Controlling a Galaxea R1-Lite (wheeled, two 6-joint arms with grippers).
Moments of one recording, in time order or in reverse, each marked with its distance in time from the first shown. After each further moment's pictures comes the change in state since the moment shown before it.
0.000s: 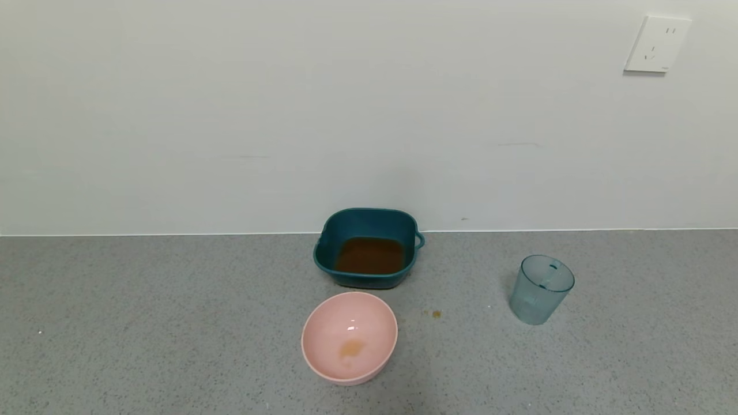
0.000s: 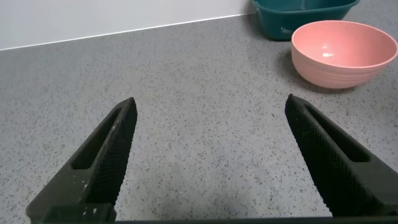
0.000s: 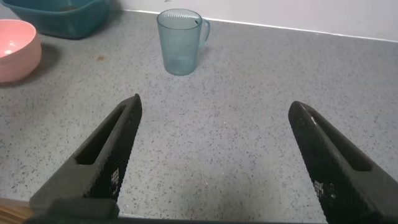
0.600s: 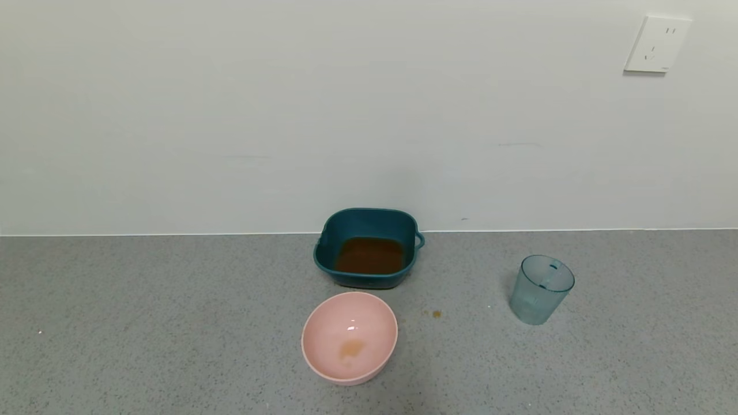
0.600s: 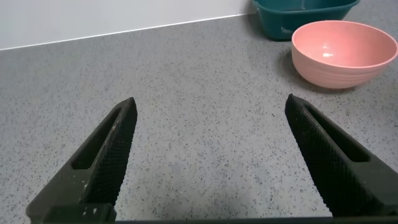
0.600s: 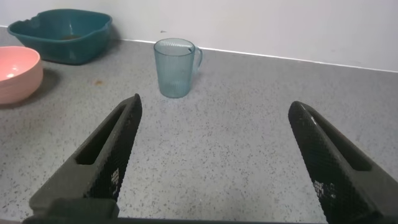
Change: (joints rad) left arm 0.000 0.000 0.000 0.000 0.000 0.000; right arm -0.006 -0.120 0.028 -0.045 -0.018 -0.007
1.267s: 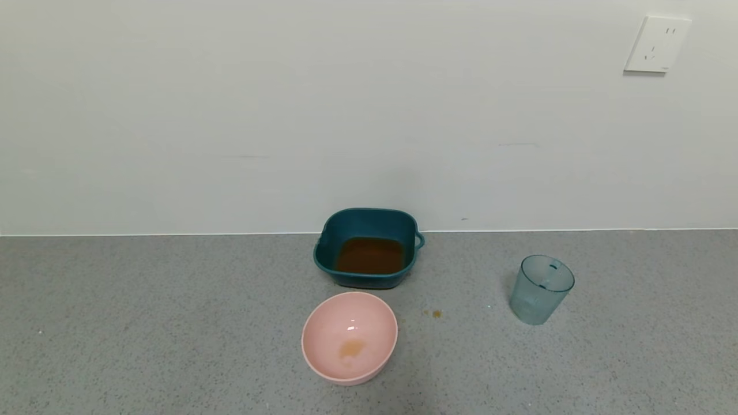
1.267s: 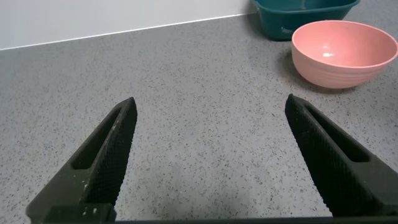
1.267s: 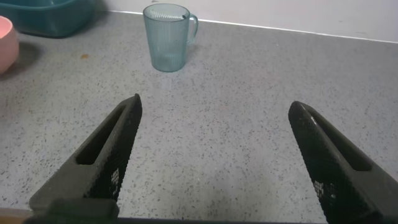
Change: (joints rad) left arm 0.000 0.000 0.000 0.000 0.000 0.000; right arm 0.000 -0.001 0.105 -0.022 -0.029 -0.002
